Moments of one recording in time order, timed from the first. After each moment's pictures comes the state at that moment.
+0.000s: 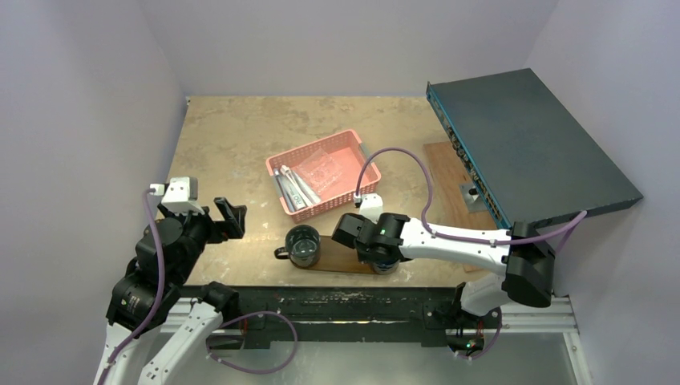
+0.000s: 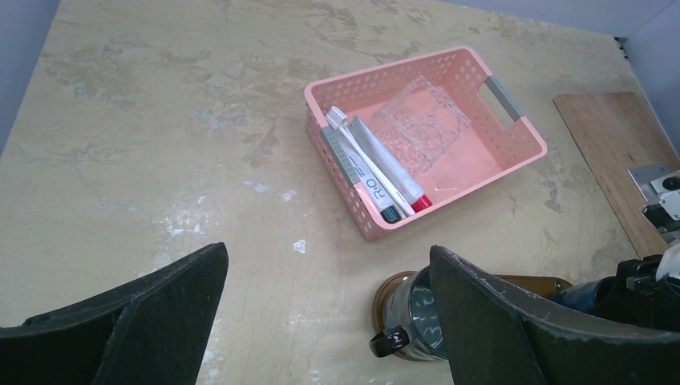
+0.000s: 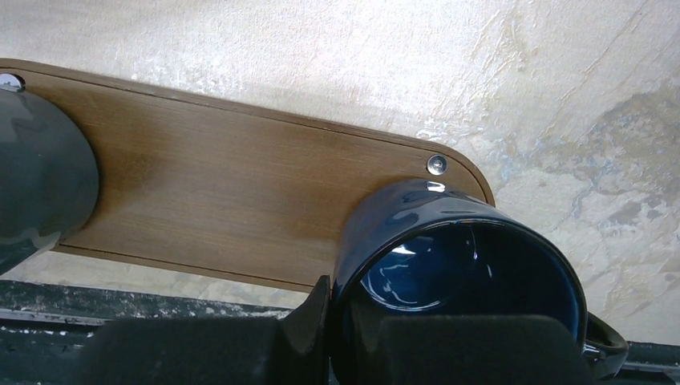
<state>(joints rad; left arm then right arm) -0.41 0.38 0.93 -0.85 -0.27 -0.34 1.18 1.46 1.06 -0.92 0.47 1.01</state>
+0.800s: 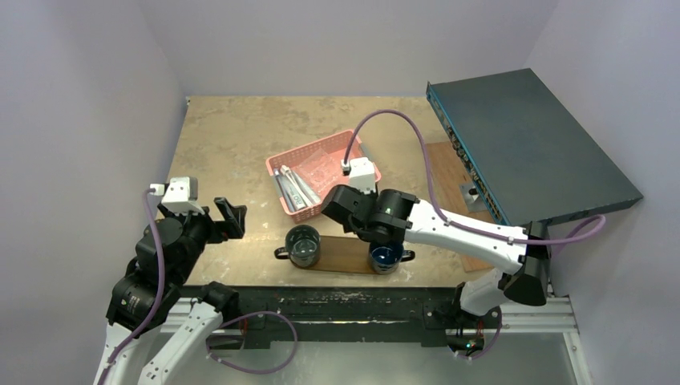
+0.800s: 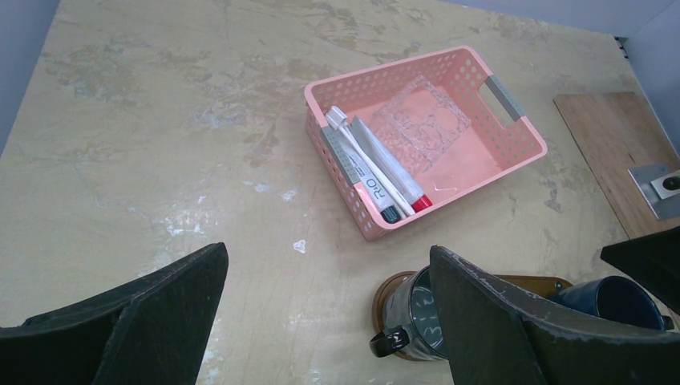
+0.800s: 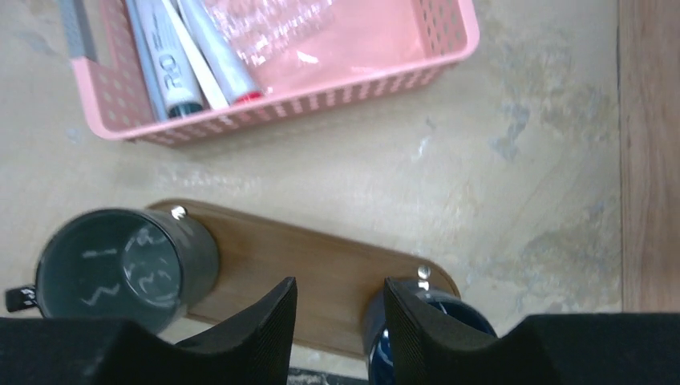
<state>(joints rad) -0.41 0.38 0.93 -0.85 -0.27 -0.34 1.18 1.47 1.38 -1.01 0.67 0.87</state>
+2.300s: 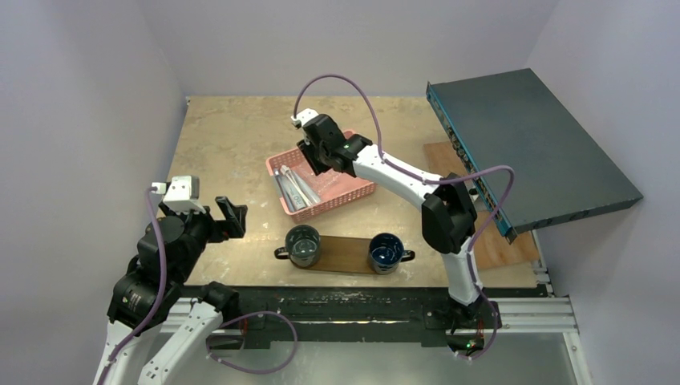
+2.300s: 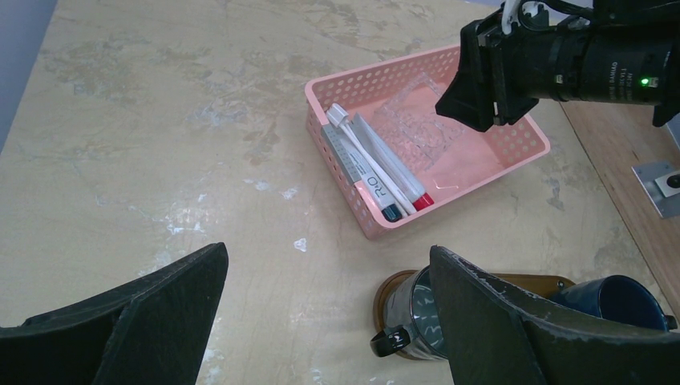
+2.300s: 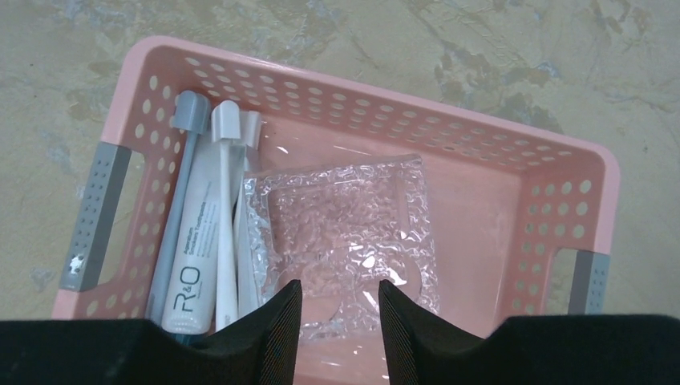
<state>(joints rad) -0.41 0.39 0.93 -0.85 -0.27 -0.34 0.82 2.05 1.83 -0.53 0.22 0.06</state>
